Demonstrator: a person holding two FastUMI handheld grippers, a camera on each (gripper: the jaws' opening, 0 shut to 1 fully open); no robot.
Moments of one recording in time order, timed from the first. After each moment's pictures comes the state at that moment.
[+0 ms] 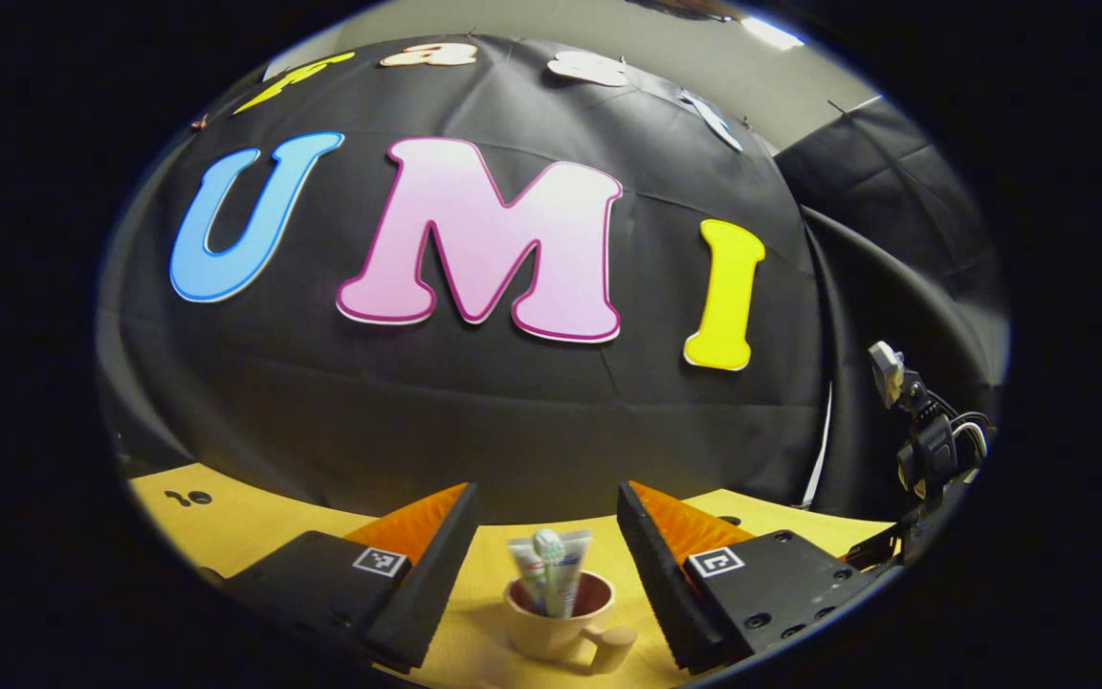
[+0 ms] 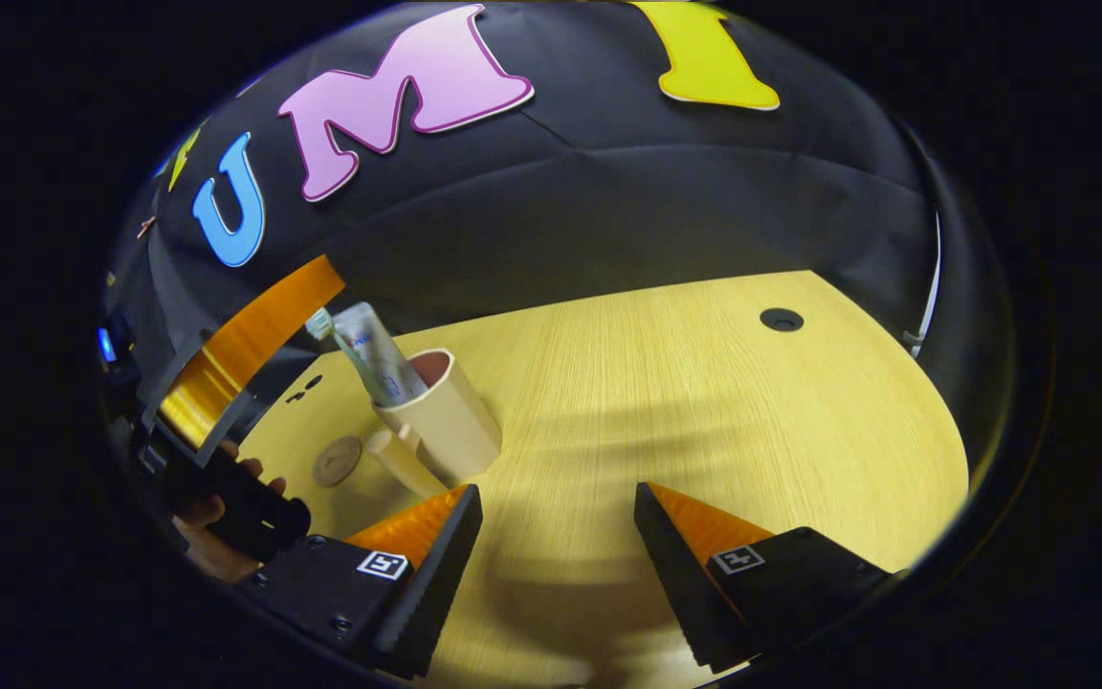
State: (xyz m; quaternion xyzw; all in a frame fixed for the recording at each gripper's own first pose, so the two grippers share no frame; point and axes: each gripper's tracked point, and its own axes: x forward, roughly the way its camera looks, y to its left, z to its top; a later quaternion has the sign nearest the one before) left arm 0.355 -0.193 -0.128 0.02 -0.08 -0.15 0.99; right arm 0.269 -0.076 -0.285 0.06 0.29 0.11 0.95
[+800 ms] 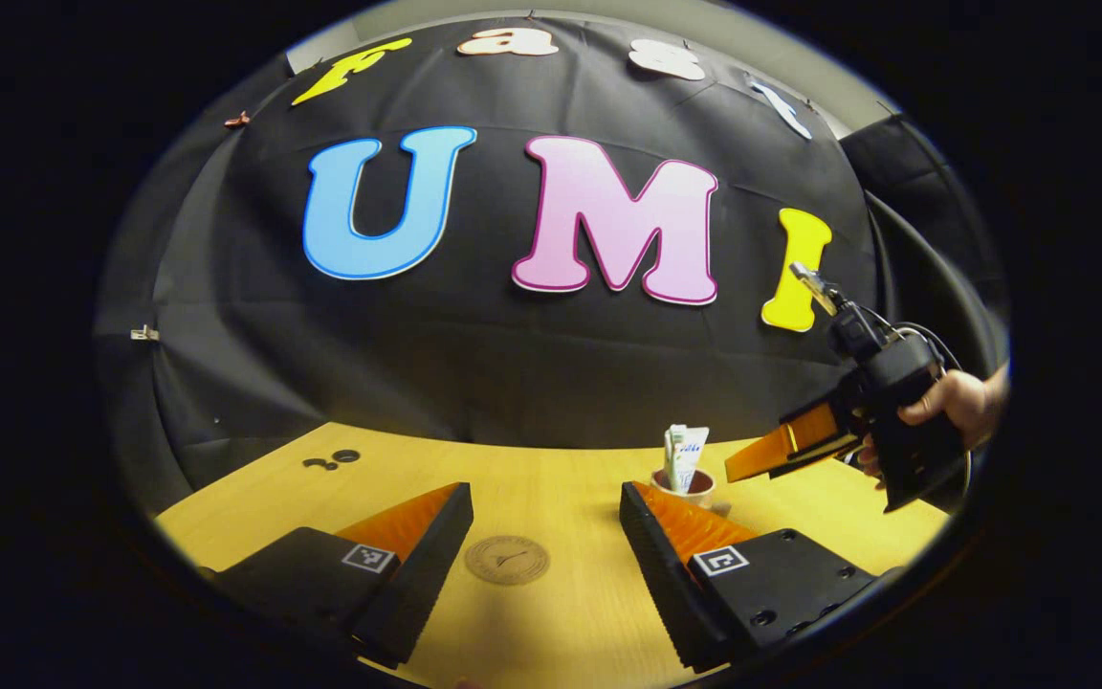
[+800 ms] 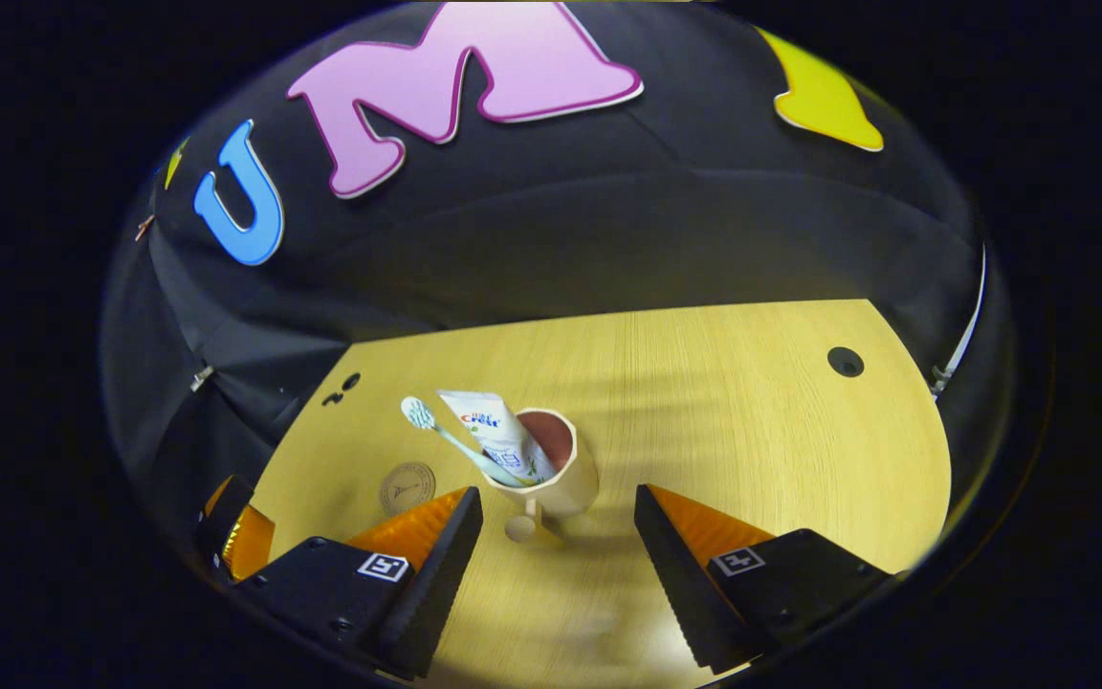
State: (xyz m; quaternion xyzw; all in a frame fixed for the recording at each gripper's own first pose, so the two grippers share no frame) left arm 0.221 -0.031 -0.155 0.01 0.02 -0.03 1.00; right arm 0.292 0.006 -0.245 0.04 0.39 0.12 0.91
